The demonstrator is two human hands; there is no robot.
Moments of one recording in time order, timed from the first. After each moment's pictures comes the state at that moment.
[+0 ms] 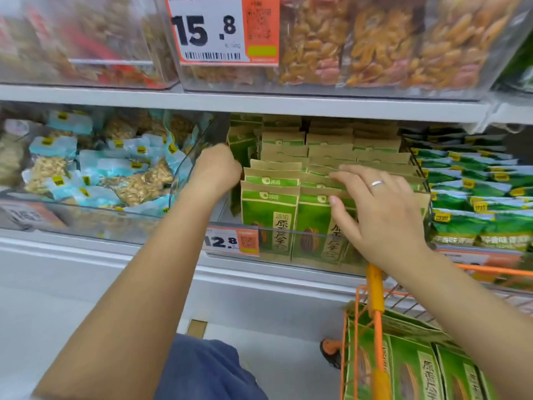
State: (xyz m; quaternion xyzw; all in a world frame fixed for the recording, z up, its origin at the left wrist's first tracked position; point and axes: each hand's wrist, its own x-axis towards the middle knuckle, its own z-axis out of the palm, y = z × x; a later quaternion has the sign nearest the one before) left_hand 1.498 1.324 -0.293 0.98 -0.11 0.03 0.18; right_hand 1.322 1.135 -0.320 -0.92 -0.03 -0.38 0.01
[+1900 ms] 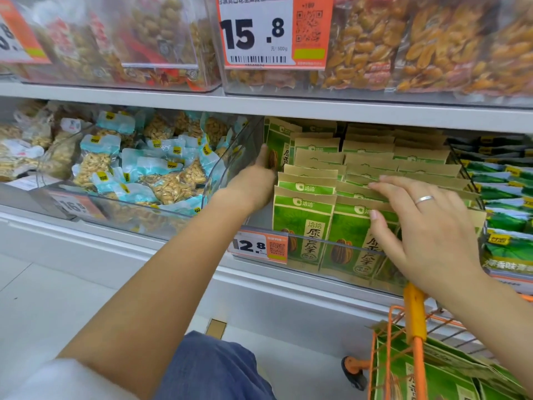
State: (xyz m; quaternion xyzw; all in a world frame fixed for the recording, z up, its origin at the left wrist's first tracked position) left_hand 1.511 1.336 -0.325 0.94 -0.33 -0.01 0.02; right_hand 1.320 1.133 -0.320 -0.93 -0.05 -0.37 0.02
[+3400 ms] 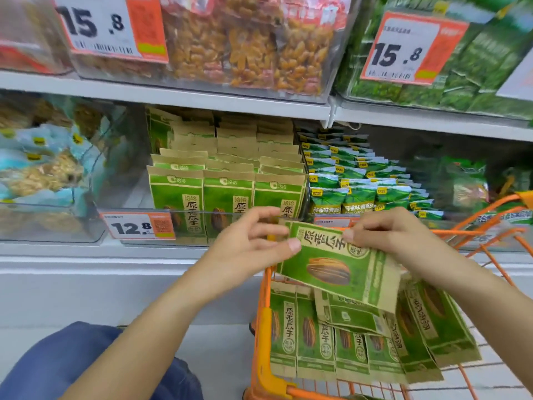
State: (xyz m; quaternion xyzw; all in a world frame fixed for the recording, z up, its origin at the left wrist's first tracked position) left_hand 1.281 1.274 -0.309 0.68 -0.30 -0.31 0.60; right_hand 1.160 1.063 -0.260 -0.89 0.14 -0.05 0.43
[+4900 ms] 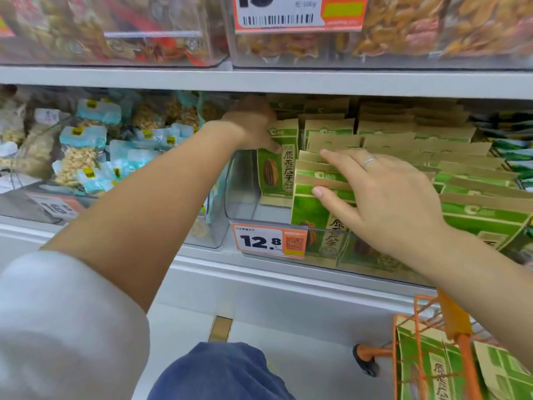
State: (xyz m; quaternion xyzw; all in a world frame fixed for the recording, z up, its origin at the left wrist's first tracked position) left_hand 1.573 1.336 -0.271 0.95 -0.32 -0.02 0.04; right_hand 1.365 1.196 -0.302 -0.96 -0.03 -0.26 -0.04
